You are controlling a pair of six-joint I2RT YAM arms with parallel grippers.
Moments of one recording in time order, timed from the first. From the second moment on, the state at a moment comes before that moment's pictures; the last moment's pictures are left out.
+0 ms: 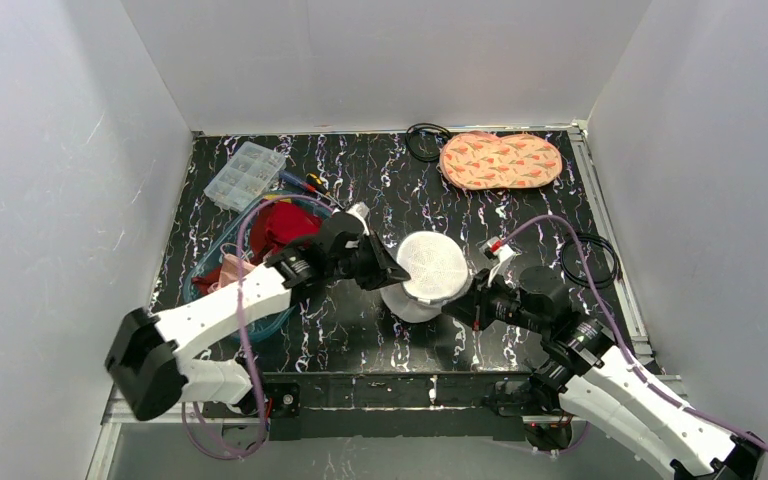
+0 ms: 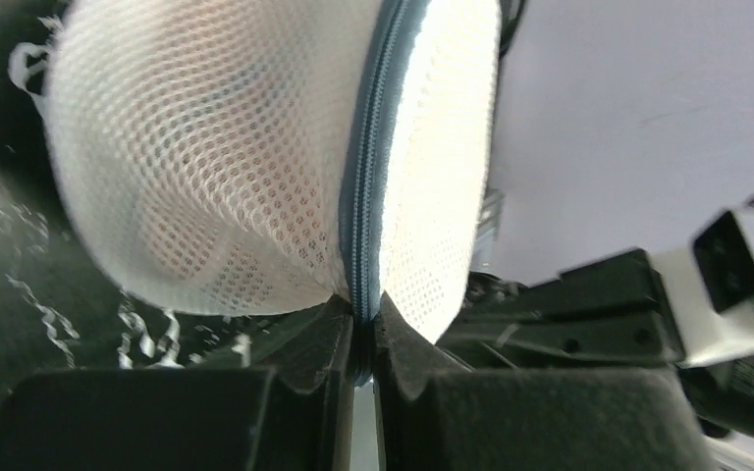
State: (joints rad) left arm -0.86 1.21 0.94 -0.33 0.14 -1.18; right arm 0.75 0.52 0.47 -0.31 -0.32 0.49
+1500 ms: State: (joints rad) left arm -1.11 1.13 0.63 -0.10 -0.29 -1.40; right arm 0.98 0.67 0.21 0.18 -0.13 0.84
